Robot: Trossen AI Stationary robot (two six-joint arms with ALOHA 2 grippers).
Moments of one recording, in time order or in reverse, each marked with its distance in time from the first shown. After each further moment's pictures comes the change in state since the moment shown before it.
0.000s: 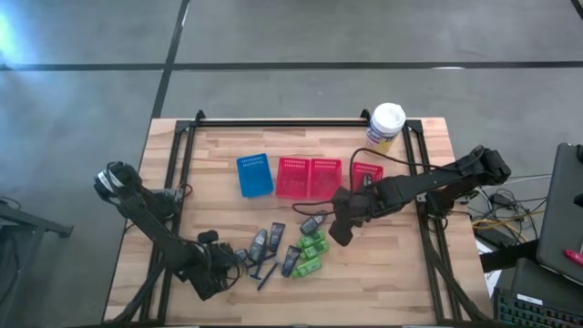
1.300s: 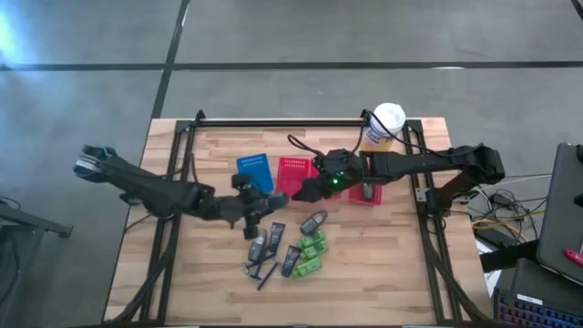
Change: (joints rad) left arm 0.574 -0.325 0.115 0.313 -0.154 0.993; right arm -0.260 0.024 0.008 0.573 -0.253 0.279
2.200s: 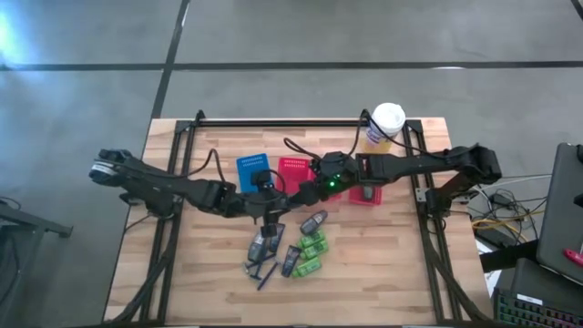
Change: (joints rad) left arm 0.078 0.184 0.165 0.003 0.059 0.099; right arm 0.002 0.031 0.000 0.036 -0.011 -0.009
